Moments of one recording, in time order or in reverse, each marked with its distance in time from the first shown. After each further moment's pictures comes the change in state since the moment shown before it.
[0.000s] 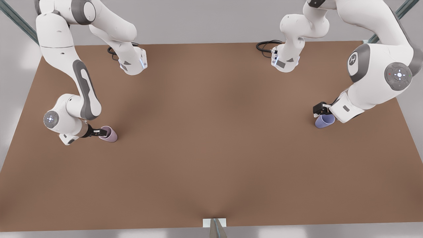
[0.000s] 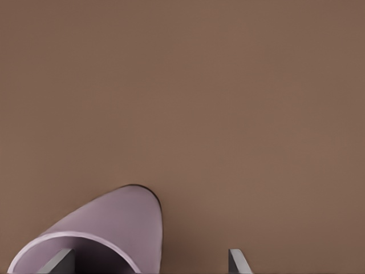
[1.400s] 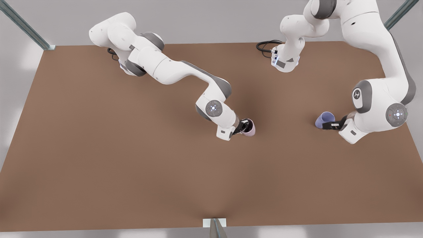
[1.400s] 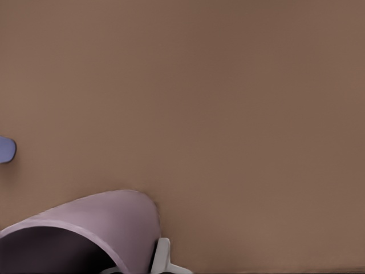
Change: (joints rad) left arm 0.127 0.089 0.074 -0.246 0.009 0.171 0.004; right arm 0.912 0.802 0.347 1.384 -0.068 -0.165 0.677
